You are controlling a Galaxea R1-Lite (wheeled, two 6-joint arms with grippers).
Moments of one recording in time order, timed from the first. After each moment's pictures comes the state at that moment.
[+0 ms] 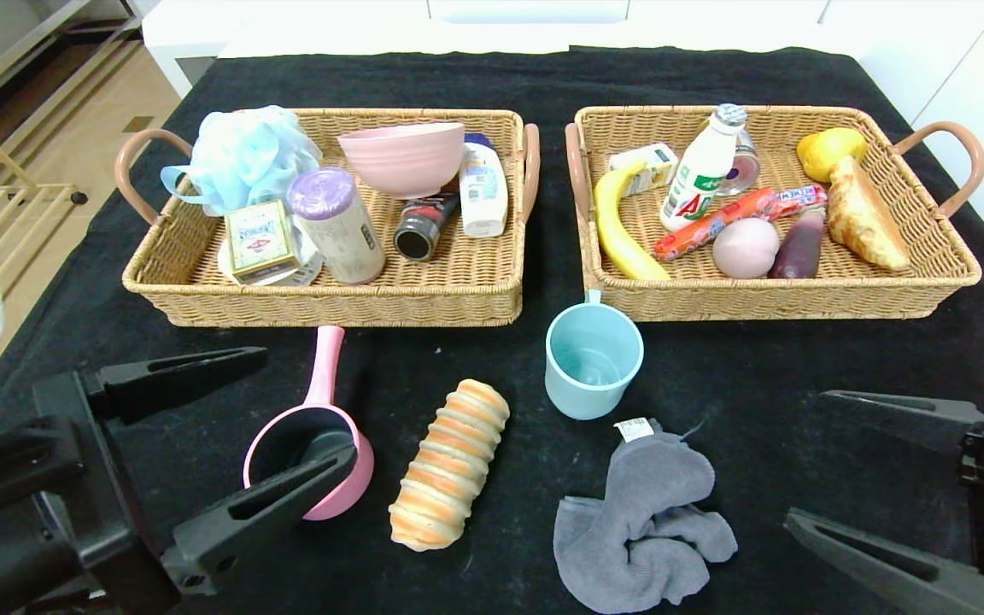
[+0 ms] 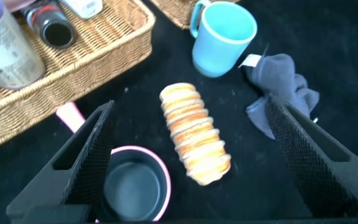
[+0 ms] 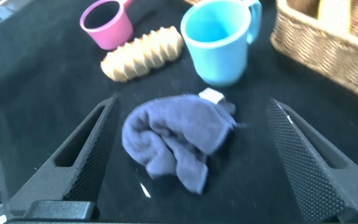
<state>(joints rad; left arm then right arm) -0.54 1.05 -0.53 -0.46 -0.17 0.16 0.49 1.12 -0.44 -0.58 0.41 -0.12</state>
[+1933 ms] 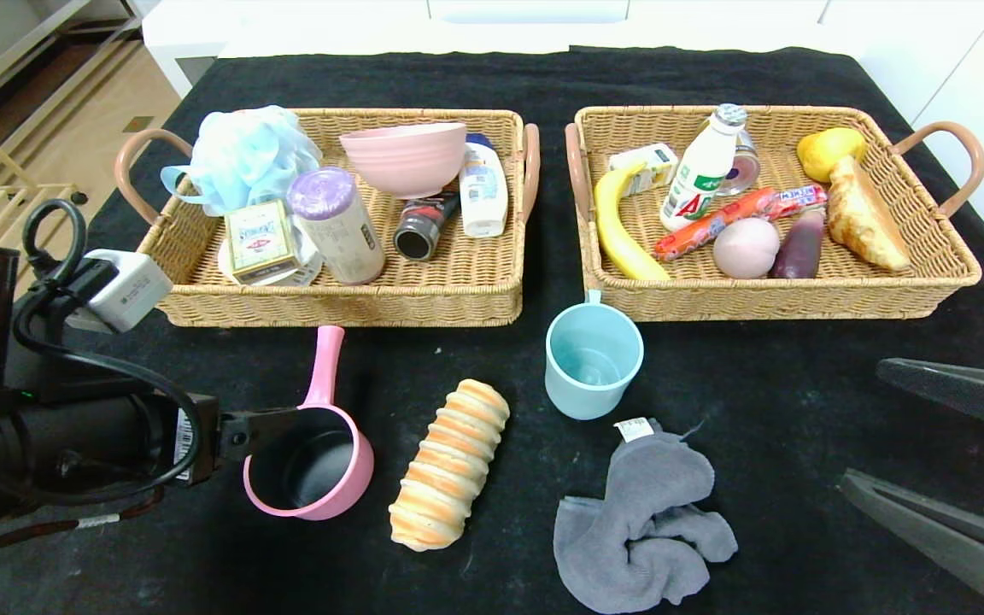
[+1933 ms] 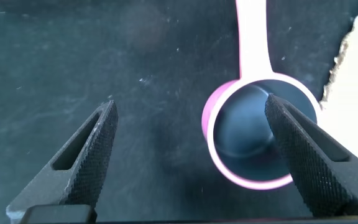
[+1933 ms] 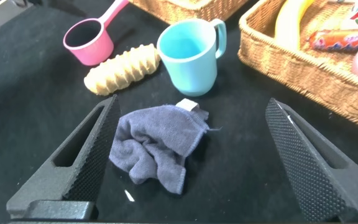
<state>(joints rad) -0.30 1.27 -0.85 0.12 0.15 -0.06 0.42 1.05 -0.45 -0.58 0.41 -0.11</state>
